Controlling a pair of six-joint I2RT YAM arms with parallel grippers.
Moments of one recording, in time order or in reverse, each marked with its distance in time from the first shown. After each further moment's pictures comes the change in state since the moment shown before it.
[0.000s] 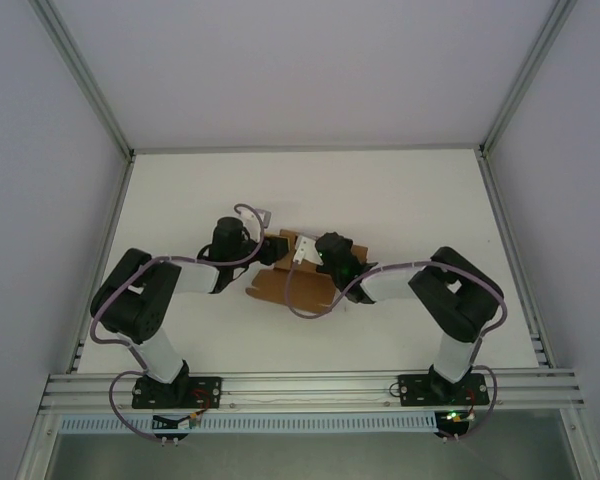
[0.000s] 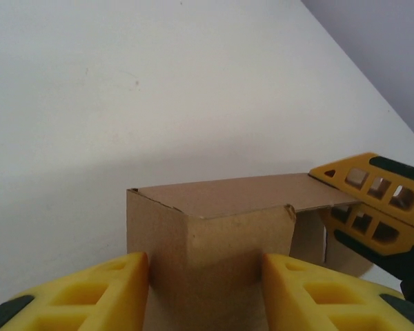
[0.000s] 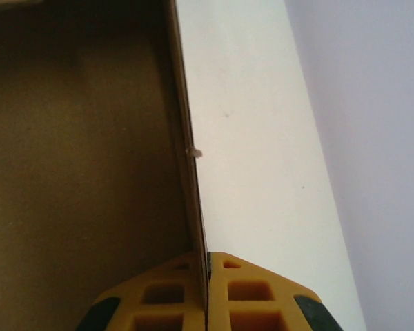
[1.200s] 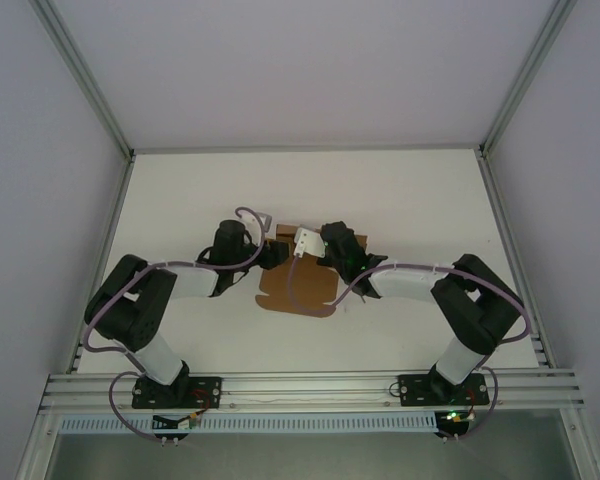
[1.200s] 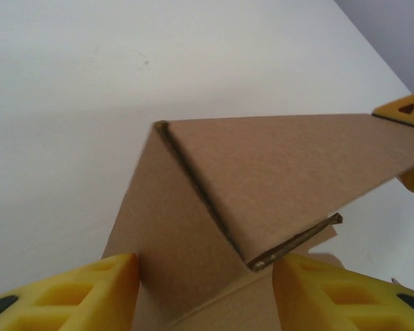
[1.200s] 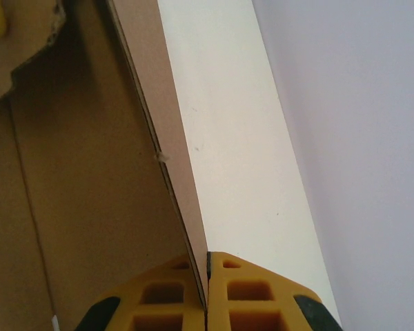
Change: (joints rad) left arm -0.040 -0.043 -0.018 -0.083 -0.072 0.021; right arm -0.023 -0.109 0.034 -0.106 -0.097 -0.044
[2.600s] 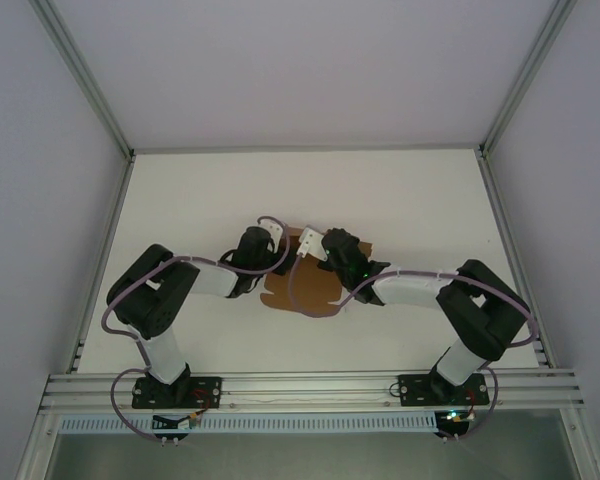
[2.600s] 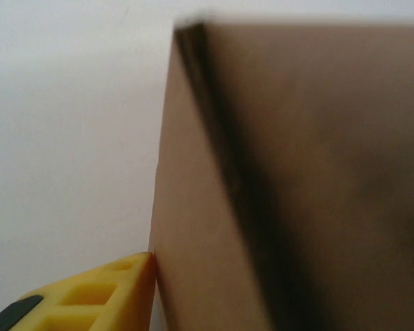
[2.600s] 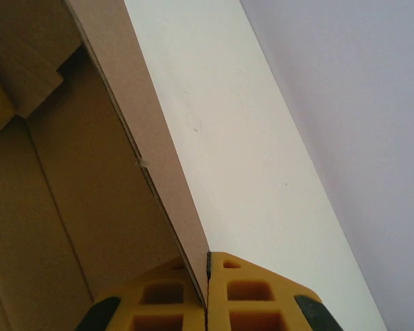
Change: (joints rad) left arm -0.117 0.120 0.053 -0.045 -0.309 0.094; right arm 0.031 -0.043 -0.060 0.008 0.064 0.172
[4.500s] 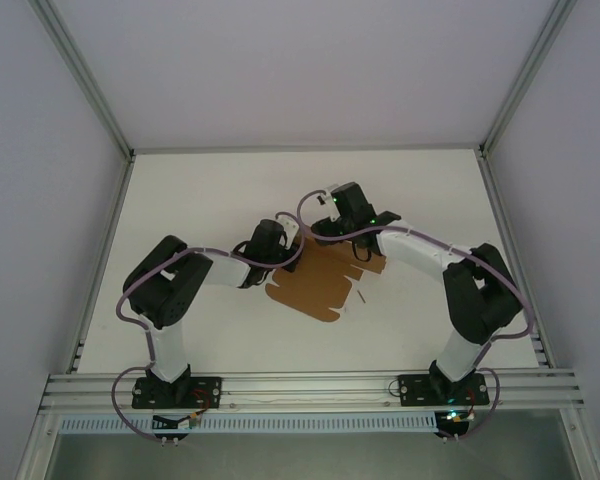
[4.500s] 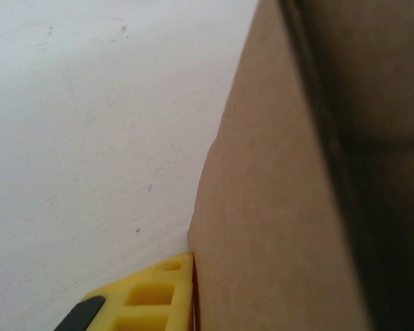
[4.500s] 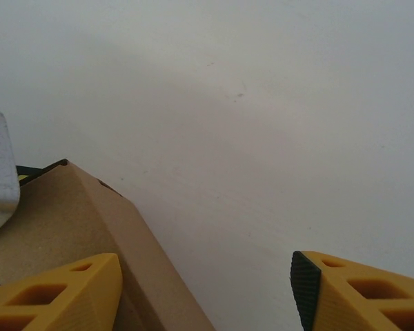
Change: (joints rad) left arm -0.039 0.106 0.155 -0.071 0.023 0.114; right arm -0.212 0.094 0.398 -0.583 -0.435 0.768
